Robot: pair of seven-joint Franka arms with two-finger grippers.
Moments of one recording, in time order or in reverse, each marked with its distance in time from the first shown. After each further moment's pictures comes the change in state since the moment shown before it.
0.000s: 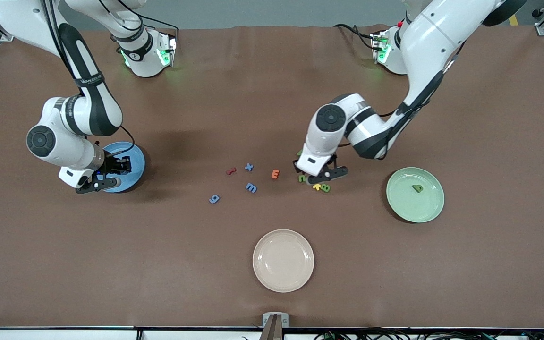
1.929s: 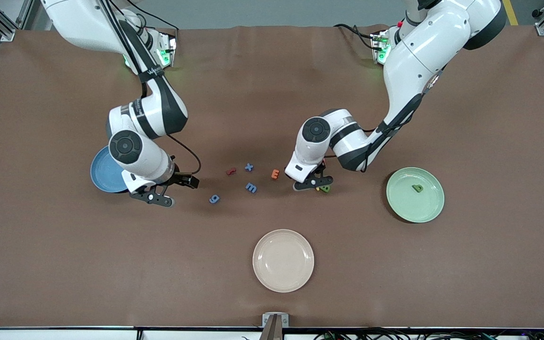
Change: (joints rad) left arm -0.057 0.111 0.061 0.053 0.087 0.059 0.007; right arm 0.332 0.162 0.036 0.362 0.002 -0.129 0.918
